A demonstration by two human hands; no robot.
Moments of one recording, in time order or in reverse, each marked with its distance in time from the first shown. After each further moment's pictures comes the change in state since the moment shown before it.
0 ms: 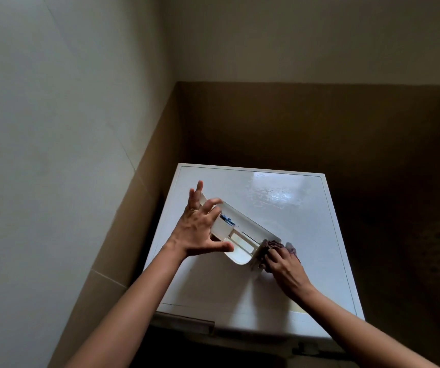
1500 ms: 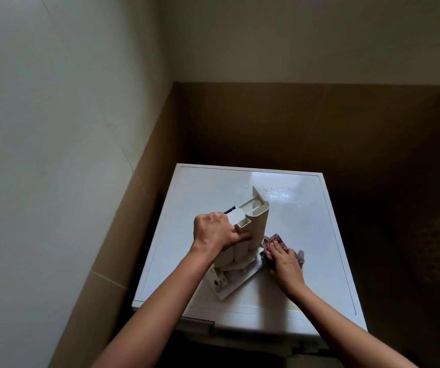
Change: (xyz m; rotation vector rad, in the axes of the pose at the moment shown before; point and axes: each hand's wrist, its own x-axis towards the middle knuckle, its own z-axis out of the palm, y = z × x) left_hand 0.031 0.056 -0.002 0.252 -0.312 -0.492; right_hand 0.016 -0.020 -0.040 0.402 -0.408 0.504
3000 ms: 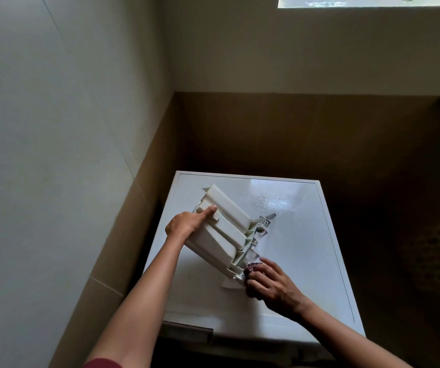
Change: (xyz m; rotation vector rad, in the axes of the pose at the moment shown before) left_hand 0.036 -0.063 0.013 -0.641 -0.309 -0.431; right_hand -0.031 -0.007 -0.009 -0.179 0.589 -1.057
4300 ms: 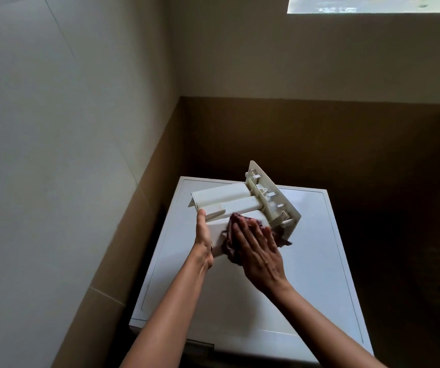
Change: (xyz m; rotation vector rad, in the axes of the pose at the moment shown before) left_hand -0.021 0.029 0.036 -1.292 -0.217 -0.111; right_hand 0.086 0.020 0.016 -0.124 -0.069 0.447
